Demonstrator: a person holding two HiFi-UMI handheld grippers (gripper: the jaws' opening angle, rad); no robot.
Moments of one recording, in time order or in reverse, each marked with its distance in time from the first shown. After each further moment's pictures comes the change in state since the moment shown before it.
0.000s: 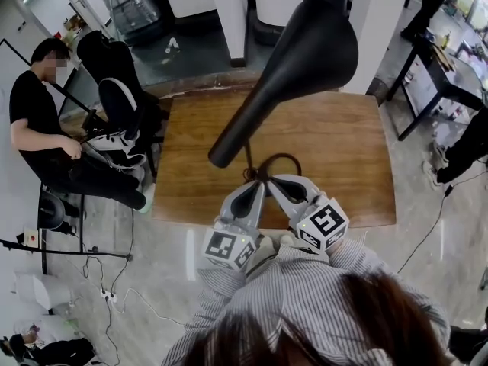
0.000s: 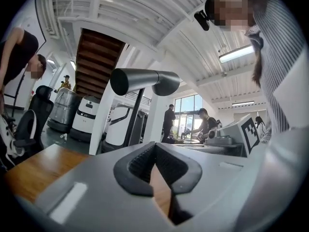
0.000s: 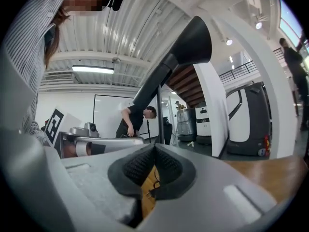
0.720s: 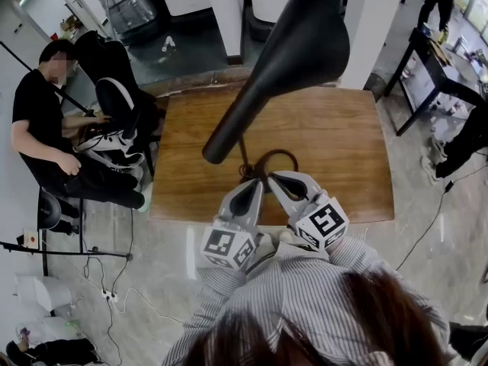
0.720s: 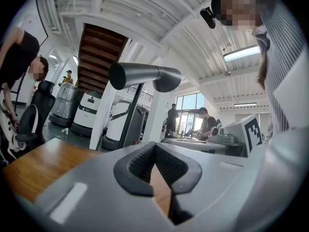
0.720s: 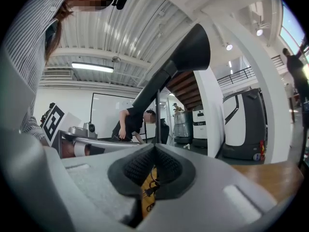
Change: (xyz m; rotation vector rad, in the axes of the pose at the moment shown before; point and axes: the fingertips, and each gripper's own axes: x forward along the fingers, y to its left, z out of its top) left arm 0.001 -0.006 -0.007 -0.034 0.051 0.015; right arm -0.011 -0.003 0.007 -0.040 -0.007 -0.036
